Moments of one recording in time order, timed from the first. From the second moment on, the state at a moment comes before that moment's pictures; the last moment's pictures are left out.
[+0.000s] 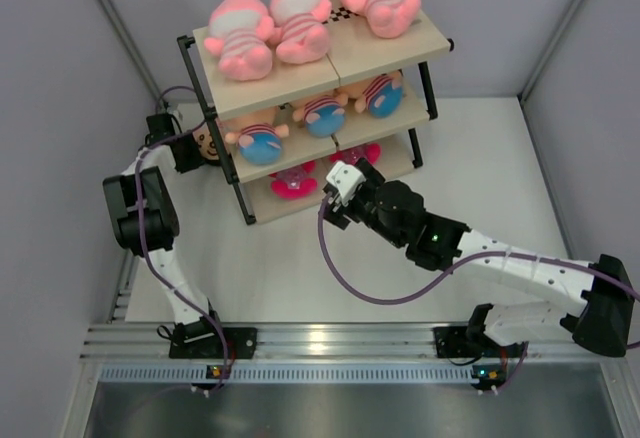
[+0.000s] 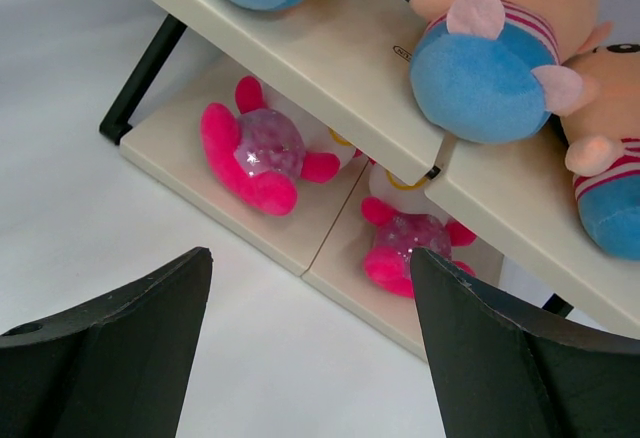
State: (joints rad) left arm 0.27 2.01 1.42 -0.25 0.17 -0.17; right arm 1.06 1.19 0.94 0.08 0.31 -0.38
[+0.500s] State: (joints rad) left arm 0.27 2.06 1.47 -0.26 0.20 -0.16; right arm 1.04 1.20 0.96 0.07 0.31 -0.38
